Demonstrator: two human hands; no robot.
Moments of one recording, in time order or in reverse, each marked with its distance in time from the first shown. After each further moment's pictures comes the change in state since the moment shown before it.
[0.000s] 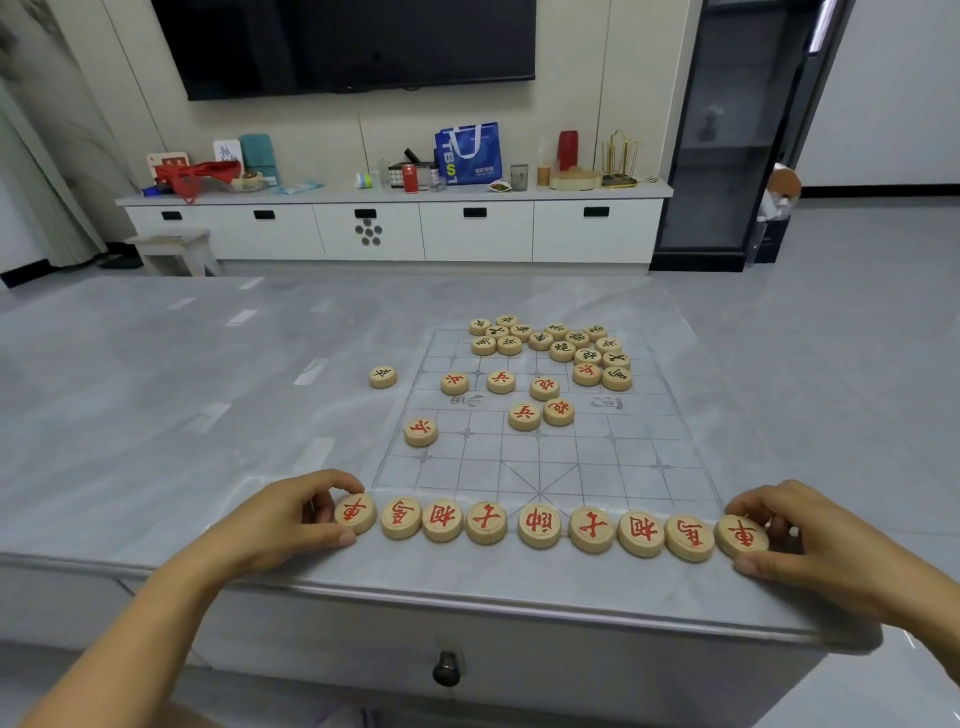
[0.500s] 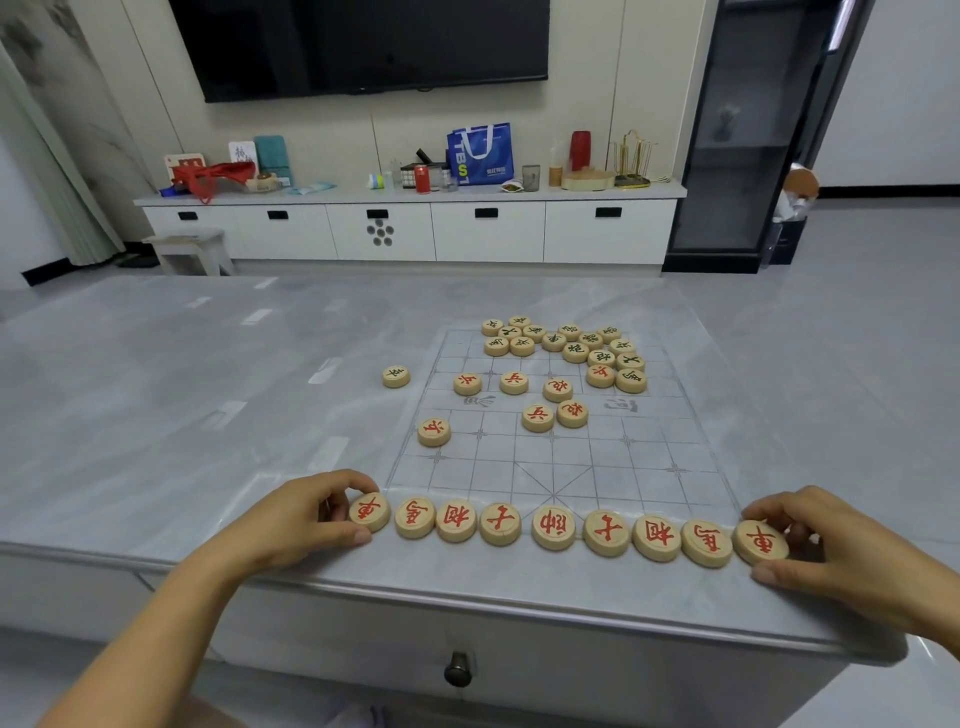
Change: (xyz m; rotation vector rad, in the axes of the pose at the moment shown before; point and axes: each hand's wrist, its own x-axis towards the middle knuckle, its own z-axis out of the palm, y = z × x) left_hand -0.001 0.000 0.000 0.009 -0.006 0.012; right_hand 0.005 0.011 0.002 0.005 0.058 -0.041
